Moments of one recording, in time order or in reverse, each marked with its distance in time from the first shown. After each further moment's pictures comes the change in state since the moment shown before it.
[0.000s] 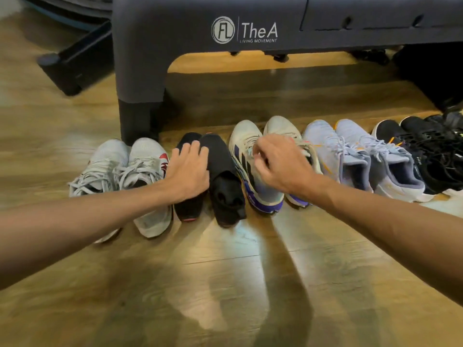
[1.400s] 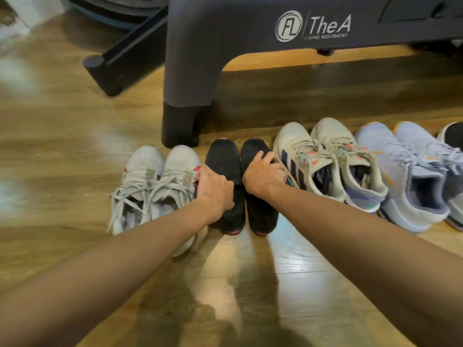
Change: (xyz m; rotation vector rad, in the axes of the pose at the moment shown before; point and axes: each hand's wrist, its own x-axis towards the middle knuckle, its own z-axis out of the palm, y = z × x) left_hand -0.004 -0.034 0.038 0.471 -0.452 -0.023; right_hand 0.100 -0.084 0.127 -0.204 -0.531 0.679
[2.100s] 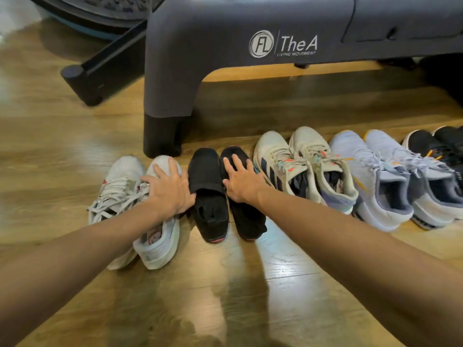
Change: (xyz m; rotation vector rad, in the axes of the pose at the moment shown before) left_hand 0.012 -0.051 0.030 -0.225 -0.085 -0.192; right_hand 0.010 0.021 0.000 0.073 -0.127 -0.378
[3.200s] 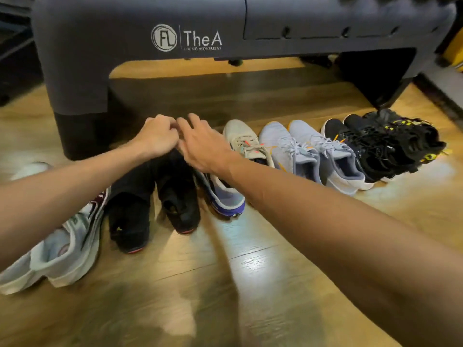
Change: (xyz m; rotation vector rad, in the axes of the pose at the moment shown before) left_hand 0.001 0.084 -0.148 -0.959 0.256 0.234; right_hand -0.056 0.060 -0.073 -0.246 0.621 -0.265
